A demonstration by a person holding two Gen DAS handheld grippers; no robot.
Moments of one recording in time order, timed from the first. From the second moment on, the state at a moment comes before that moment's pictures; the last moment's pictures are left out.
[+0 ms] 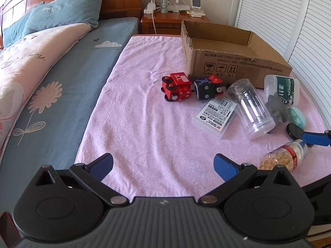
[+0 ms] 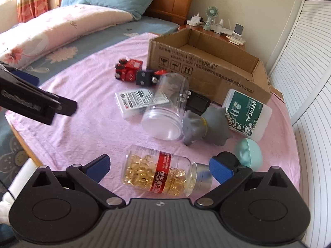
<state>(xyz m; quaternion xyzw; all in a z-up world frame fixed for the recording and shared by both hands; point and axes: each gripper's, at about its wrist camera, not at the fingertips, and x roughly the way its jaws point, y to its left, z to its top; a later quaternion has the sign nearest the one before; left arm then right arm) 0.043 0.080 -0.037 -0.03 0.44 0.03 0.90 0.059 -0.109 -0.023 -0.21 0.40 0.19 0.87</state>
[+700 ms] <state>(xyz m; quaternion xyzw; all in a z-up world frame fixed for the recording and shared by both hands) 0.086 0.067 -0.079 0.00 0.46 -0.05 0.89 0.068 -0.152 -0.044 -0.13 0.46 0.21 0.85</state>
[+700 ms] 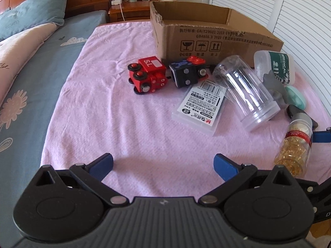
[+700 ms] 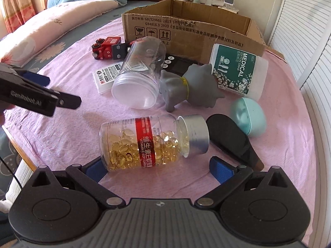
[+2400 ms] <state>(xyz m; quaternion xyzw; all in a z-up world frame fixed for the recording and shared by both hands) 0.196 0.110 -0.066 0.10 0.41 -0.29 0.86 0.067 -0.152 -0.043 -0.13 0.46 0.21 0.85</state>
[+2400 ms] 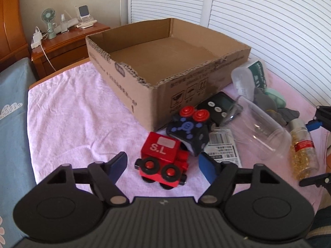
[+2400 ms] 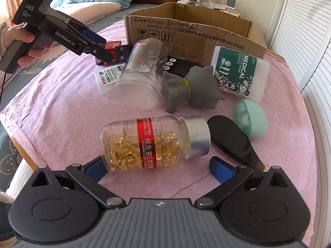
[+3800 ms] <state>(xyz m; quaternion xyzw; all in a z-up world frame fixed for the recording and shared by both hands) 0.070 0.082 -0.066 0.10 0.45 -0.13 0.88 0.052 -0.164 -0.047 -0.13 0.41 0.24 0.87</state>
